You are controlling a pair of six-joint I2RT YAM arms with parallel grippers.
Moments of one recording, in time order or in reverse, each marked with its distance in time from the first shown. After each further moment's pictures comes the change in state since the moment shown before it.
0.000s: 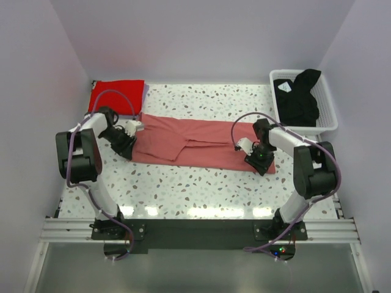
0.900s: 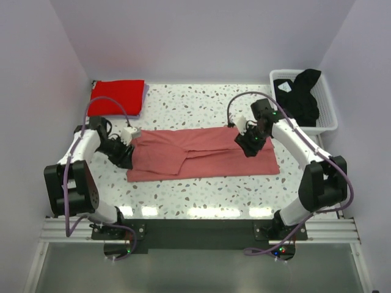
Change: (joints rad) left arm 0.029 -0.370 -0.283 -0.038 0.088 -0.035; right arm 0.063 -0.117 0.199 -0.059 -0.132 0.079
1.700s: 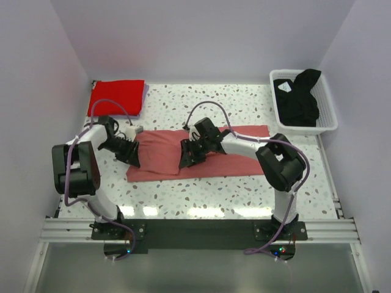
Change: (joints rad) left arm -0.039 0.185 0.045 0.116 0.074 -0.252; right arm 0.457 0.353 -0.002 0.763 -0.323 1.192
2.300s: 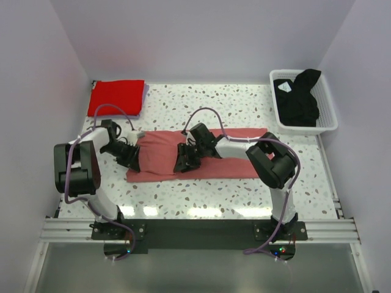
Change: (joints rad) left arm -0.011 0.014 -0.056 0.033 -0.037 -0.021; right arm 0.048 0.090 -0.016 0.117 -0.016 0.216
